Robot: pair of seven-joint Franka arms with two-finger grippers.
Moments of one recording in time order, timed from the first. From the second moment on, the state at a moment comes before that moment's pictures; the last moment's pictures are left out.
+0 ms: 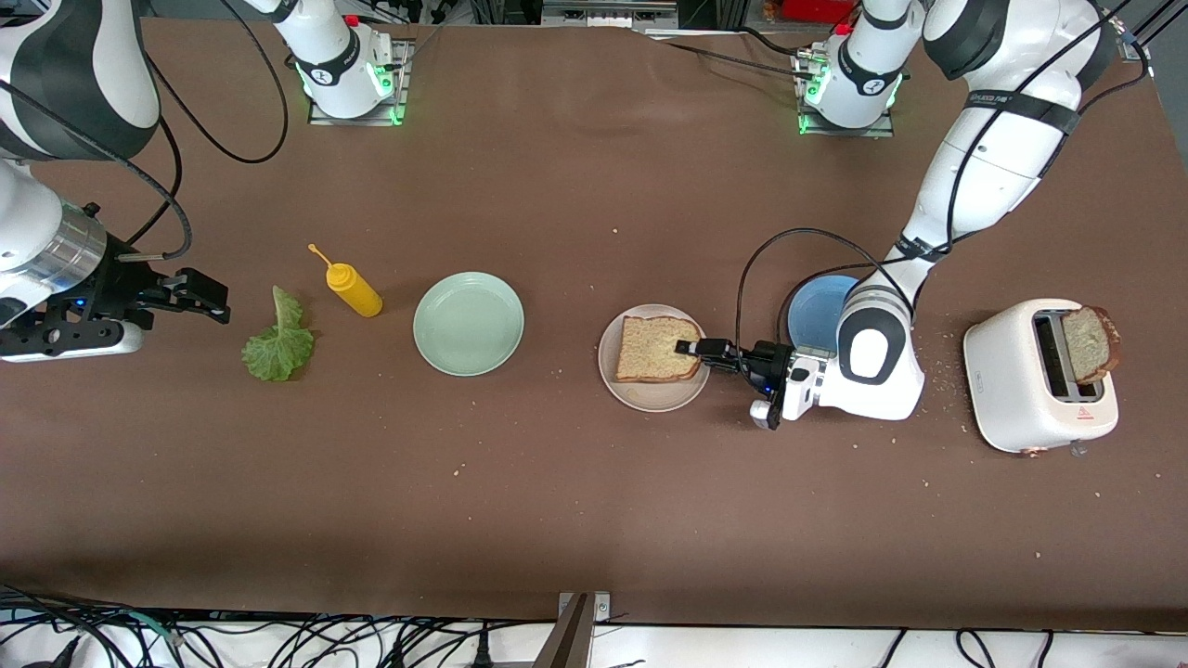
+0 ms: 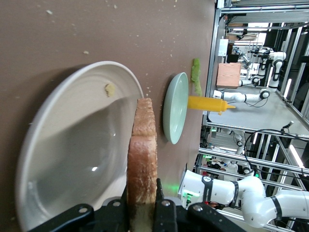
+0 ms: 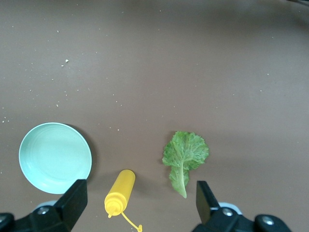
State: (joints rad) left arm 0.06 0.92 -0.33 -1.56 -1.05 1.90 0.68; right arm 0.13 0.23 -0.07 -1.52 0.02 1.78 -0.04
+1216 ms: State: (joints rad) left arm 0.02 0.71 -0.33 -1.52 -0.45 1.94 0.34; right arm 0.13 0.23 -0.07 -1.52 0.02 1.78 -0.04
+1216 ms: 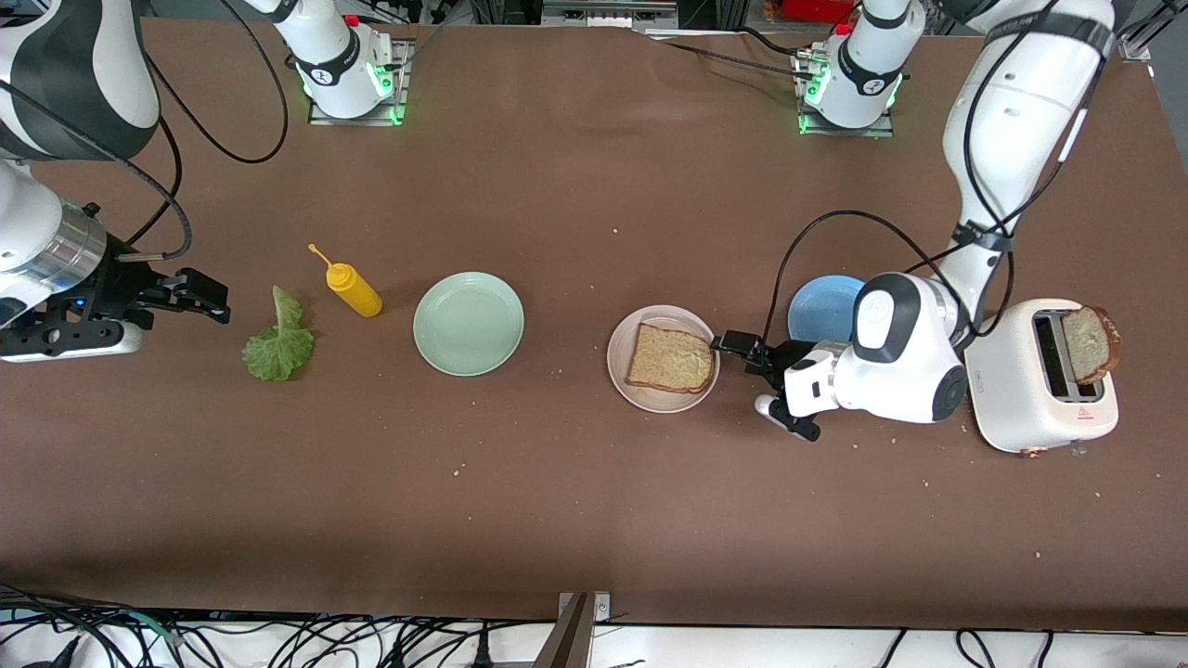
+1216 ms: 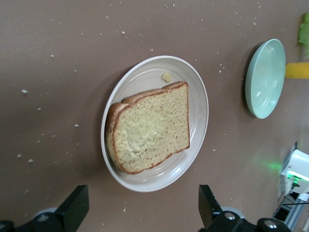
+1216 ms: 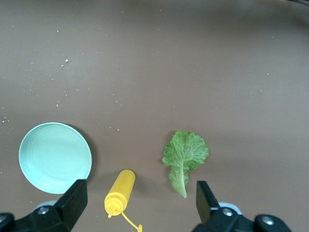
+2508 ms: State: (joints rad) left arm 0.10 0.14 -0.26 -1.49 0.09 1.58 0.18; right arm -0.07 0.33 -0.08 -1.60 0.25 1.74 -1.09
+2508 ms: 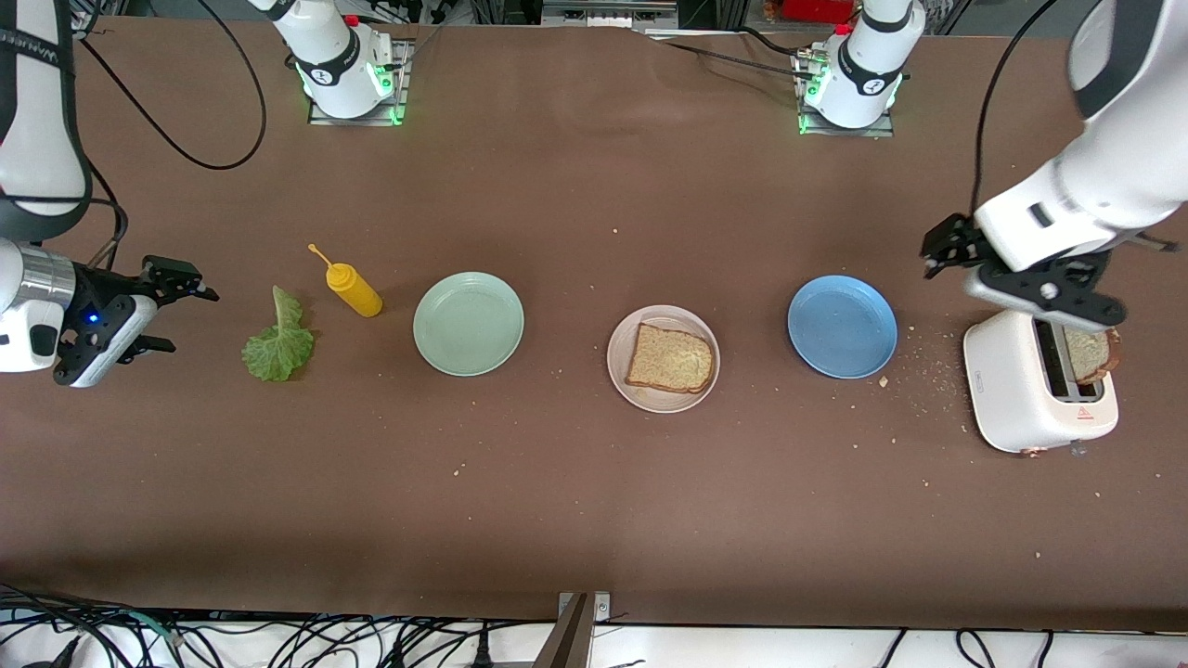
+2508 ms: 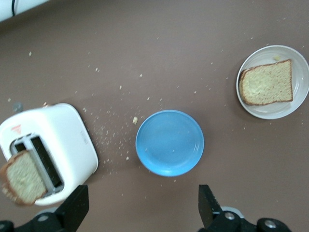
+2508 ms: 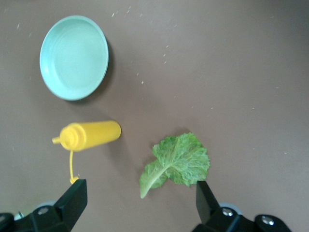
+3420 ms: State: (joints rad) left arm 0.01 0.11 -0.03 -1.50 -0.01 1.55 0.09; right arm -0.23 0.53 -0.08 -1.76 0.67 1.62 -1.84
